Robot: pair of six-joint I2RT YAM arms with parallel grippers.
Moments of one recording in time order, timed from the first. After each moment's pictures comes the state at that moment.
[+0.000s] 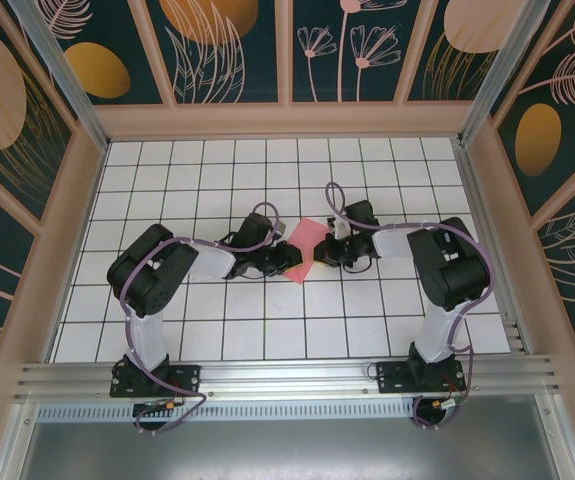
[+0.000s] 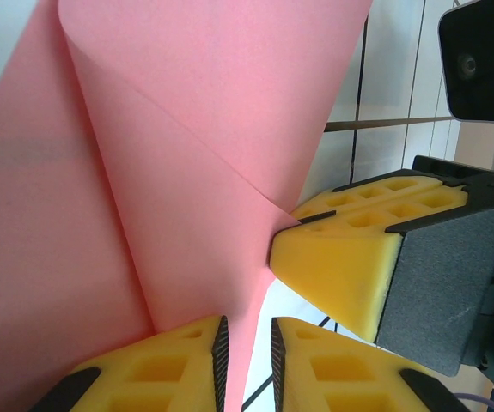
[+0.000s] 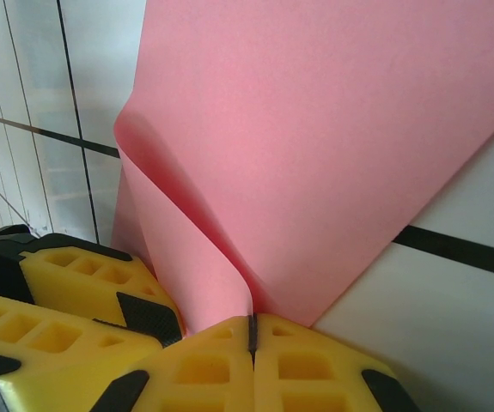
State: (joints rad) left arm -0.66 1.93 0.86 0.32 0.55 -1.02; right arm 0.41 1.83 0.85 -0.07 -0.68 0.57
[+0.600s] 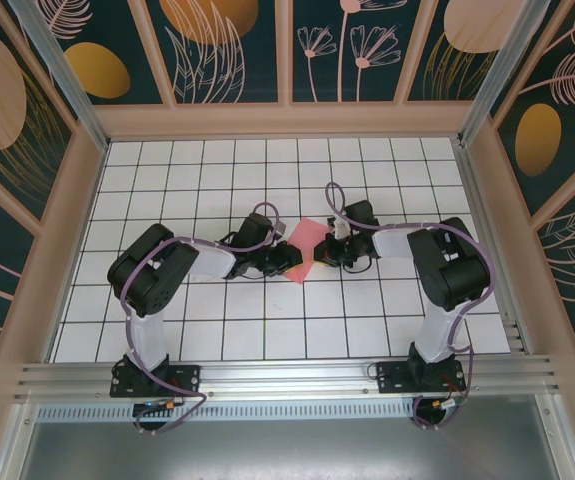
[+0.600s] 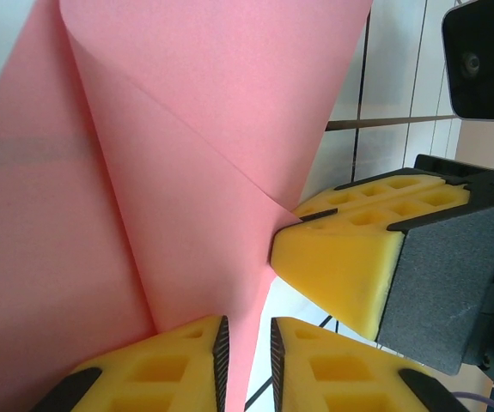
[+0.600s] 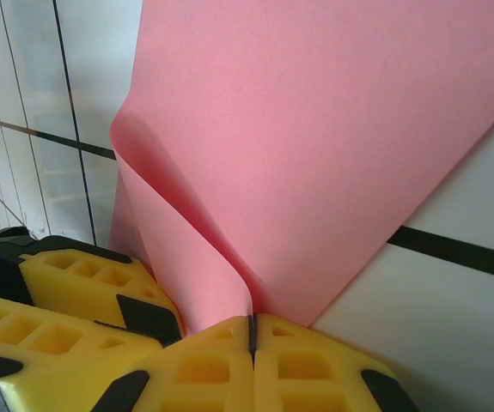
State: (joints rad) left arm -0.66 1.93 0.86 0.32 0.55 -1.02; right arm 0.41 1.83 0.85 -0.07 -0.66 0.57
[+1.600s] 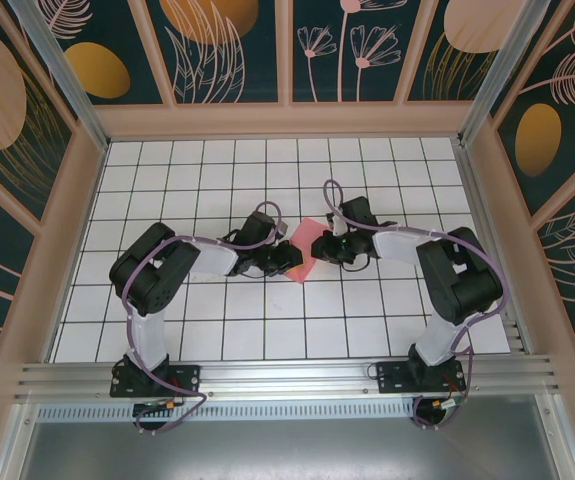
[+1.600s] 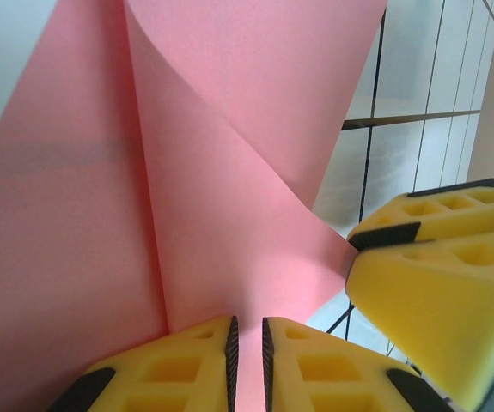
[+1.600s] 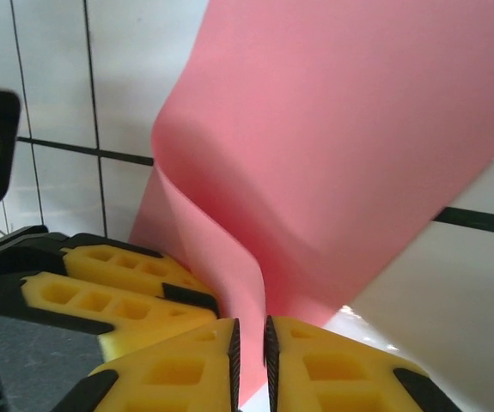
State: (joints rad) left arm -0.66 1.94 0.90 0.25 0.54 -1.00; right arm 0.46 1.72 0.87 -0.16 -0.53 0.58
